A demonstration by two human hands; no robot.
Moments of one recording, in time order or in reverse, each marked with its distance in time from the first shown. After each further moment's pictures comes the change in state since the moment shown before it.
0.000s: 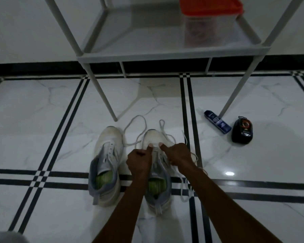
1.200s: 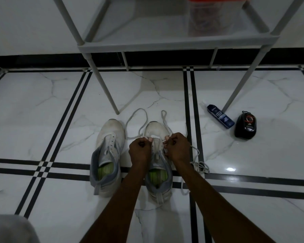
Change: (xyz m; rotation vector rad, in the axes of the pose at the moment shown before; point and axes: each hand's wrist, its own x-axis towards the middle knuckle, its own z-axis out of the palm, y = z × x) left_hand 0.016 -0.012 0.005 -0.082 -0.112 0.118; right_hand -0.007 0.015 0.017 0.175 0.201 -0.300
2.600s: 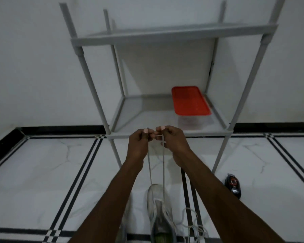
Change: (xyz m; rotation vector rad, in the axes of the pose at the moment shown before) left_hand -0.014 0.306 -0.069 -0.252 -0.239 0.427; right_hand 0.006 -0.307 -0.063 0.303 -0.238 -0.242
